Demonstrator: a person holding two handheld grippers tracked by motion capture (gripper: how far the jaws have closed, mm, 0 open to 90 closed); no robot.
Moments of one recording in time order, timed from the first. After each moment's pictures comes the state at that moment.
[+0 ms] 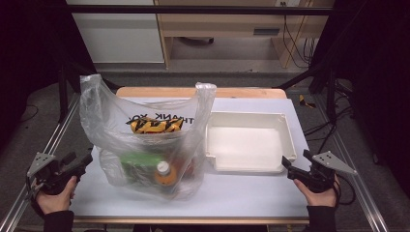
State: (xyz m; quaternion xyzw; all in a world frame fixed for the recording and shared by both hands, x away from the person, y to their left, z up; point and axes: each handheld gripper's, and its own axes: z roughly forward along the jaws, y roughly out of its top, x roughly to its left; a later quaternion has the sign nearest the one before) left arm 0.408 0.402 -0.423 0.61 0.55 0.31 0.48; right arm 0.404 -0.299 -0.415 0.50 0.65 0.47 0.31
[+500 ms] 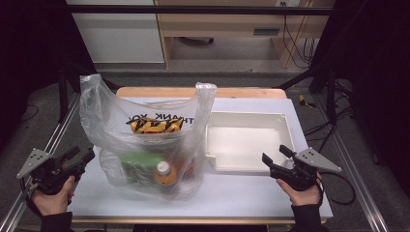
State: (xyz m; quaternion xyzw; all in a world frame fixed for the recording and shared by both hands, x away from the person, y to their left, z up) left arm 0.394 0.378 -0.385 0.63 0.50 0.29 0.52; right arm 0.402 -0.244 -0.392 0.45 0.67 0.53 0.27
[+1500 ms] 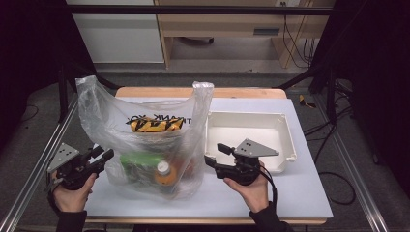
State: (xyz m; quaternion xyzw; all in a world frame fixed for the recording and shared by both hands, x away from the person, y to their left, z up) left arm 0.407 0.330 -0.385 0.67 0.47 0.28 0.50; right arm 0.418 -0.114 -0.369 0.33 0.73 0.57 0.15
